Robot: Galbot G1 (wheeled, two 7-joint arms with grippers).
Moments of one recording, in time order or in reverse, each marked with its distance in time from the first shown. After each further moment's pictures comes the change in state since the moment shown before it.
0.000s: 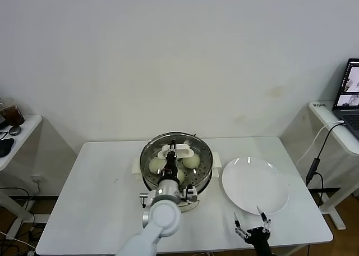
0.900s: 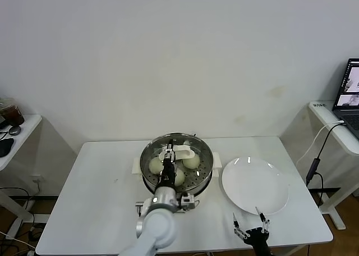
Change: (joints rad) left arm 0.119 0.014 -0.047 -0.125 -0.094 -0.040 -0.077; right arm -0.001 0.002 -0.003 -0.004 -0.008 0.005 -0.003
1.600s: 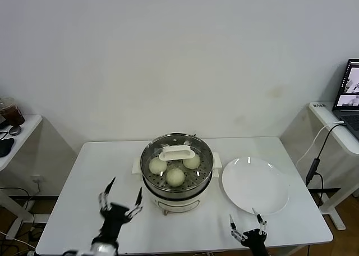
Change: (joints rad) left arm 0.693 0.064 -0.515 -0.318 -1.158 -0.527 -0.300; right arm -0.039 -0.031 -0.043 0.046 0.064 -0.022 -0.007
